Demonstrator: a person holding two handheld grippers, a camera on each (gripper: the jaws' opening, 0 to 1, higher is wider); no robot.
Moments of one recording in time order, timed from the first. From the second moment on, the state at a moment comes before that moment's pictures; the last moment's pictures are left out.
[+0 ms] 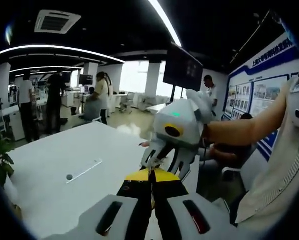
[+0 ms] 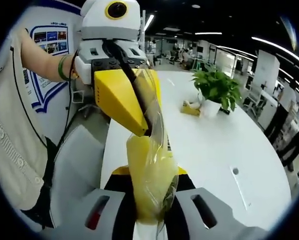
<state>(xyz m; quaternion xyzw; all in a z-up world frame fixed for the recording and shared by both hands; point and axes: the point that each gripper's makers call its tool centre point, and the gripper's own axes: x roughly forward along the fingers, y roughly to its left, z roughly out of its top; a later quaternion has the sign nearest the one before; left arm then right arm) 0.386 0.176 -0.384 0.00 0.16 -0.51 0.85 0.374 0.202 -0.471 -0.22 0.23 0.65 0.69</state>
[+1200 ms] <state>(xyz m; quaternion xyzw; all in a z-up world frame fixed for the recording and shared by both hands) 0.382 0.182 -0.381 0.00 0.14 -0.51 0.85 0.374 0.208 -0.469 -0.24 0.21 0.65 0.68</state>
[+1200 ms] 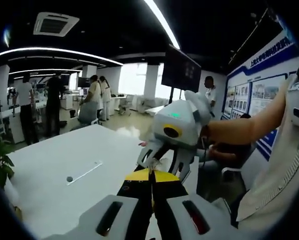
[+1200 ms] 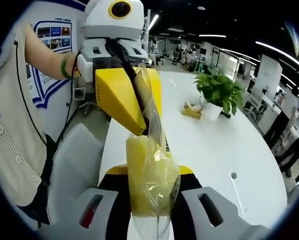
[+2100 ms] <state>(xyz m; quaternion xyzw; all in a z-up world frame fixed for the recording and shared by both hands) 0.386 0.184 -0.398 -0.06 0.17 -0.50 0.85 0.372 0.207 -0.486 -0.25 0.22 0.66 0.67</state>
